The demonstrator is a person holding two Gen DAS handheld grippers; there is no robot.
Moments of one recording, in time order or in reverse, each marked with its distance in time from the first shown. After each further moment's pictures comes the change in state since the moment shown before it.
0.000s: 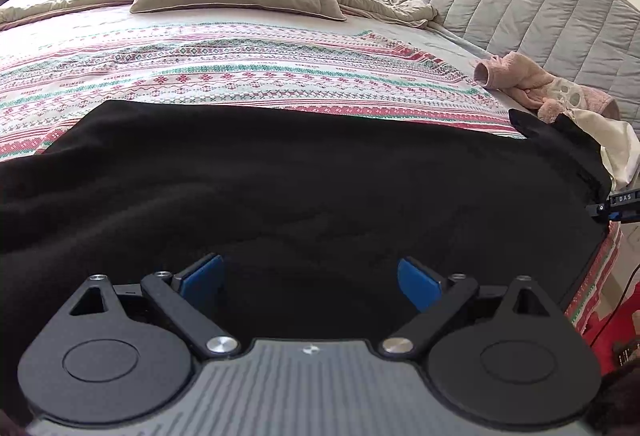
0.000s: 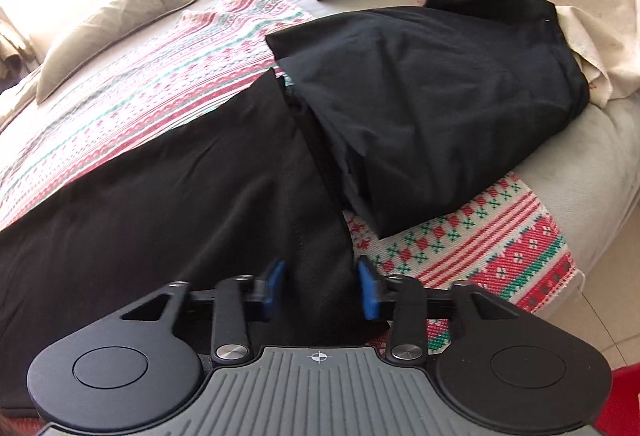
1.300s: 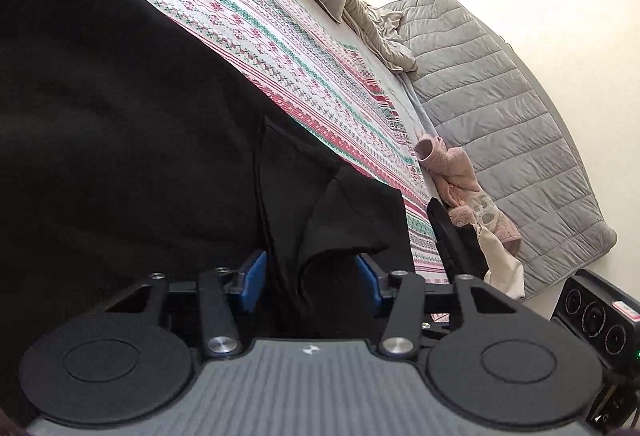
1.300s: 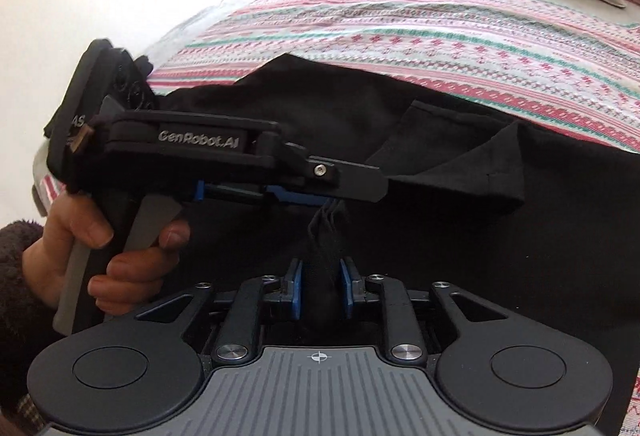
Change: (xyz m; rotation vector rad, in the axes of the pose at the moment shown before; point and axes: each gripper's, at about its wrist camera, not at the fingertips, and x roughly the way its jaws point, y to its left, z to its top) left arm 0.039 0.034 0.012 -0.520 0.058 -0.409; right arm 0.004 0.350 -0.097 -0.730 0.212 0.619
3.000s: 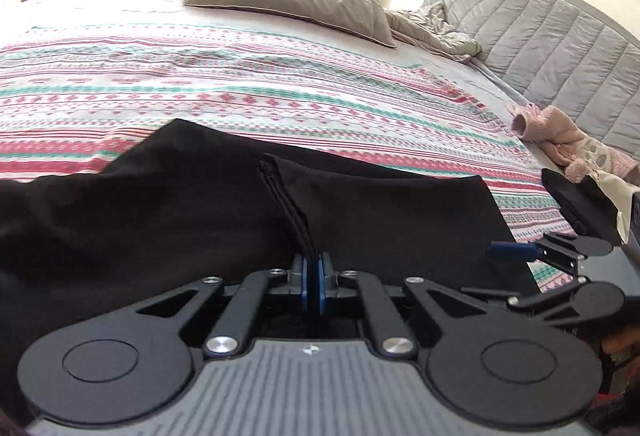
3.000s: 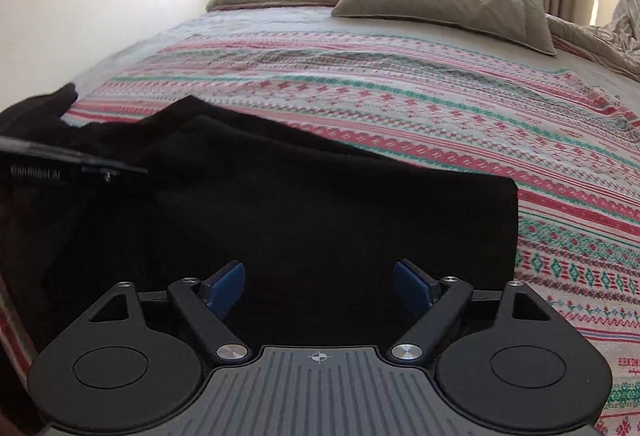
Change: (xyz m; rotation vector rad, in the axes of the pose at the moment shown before) left arm -0.073 -0.007 0.016 0.363 -0.127 0.459; right arm 0.007 -0.034 0.002 -0.043 -0.170 -0.261
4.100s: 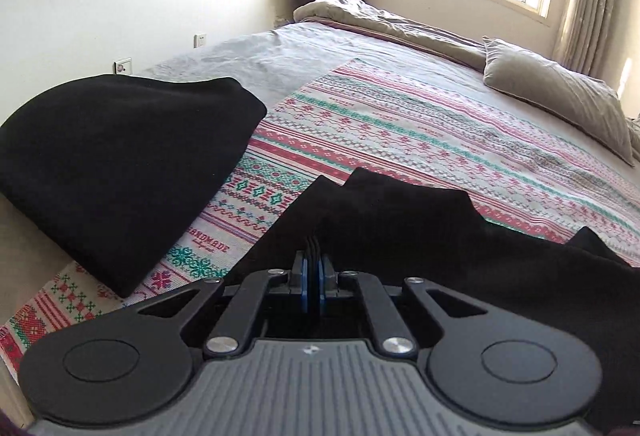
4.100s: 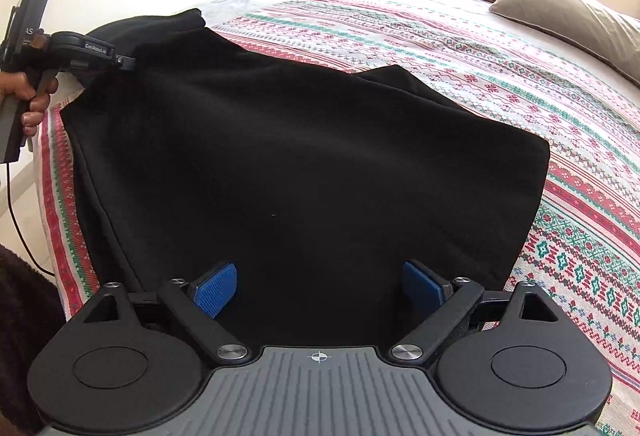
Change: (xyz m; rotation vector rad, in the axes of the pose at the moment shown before) left arm -0.134 0.212 -0.020 -0.293 -0.179 0.617; right arm 0.042 0.125 0.021 -0.235 0.086 0.224
